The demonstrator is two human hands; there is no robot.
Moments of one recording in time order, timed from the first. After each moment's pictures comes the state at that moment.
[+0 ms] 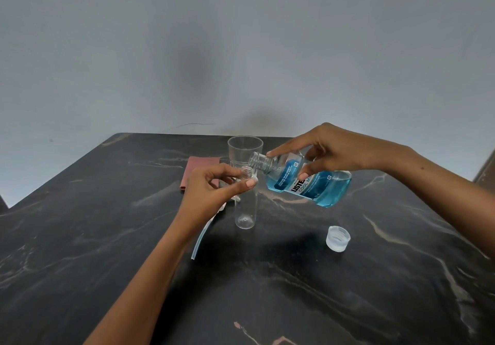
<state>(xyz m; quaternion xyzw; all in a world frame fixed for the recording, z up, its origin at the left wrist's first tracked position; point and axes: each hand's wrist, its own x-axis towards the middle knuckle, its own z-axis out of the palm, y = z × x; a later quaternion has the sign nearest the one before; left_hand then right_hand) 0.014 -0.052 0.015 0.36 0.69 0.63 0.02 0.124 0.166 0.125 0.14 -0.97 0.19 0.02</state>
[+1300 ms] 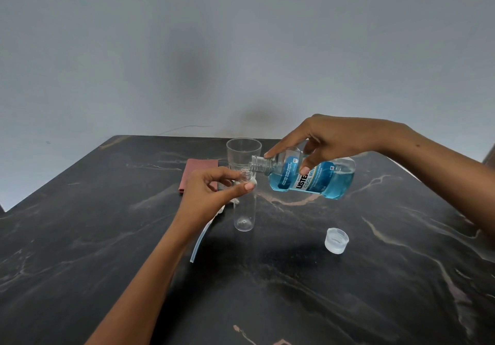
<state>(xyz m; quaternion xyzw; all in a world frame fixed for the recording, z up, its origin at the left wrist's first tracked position) 0.010 -0.052 0.011 0.36 0.69 0.62 0.01 0.106 0.169 0.148 0.16 -0.98 0.12 -0.03</state>
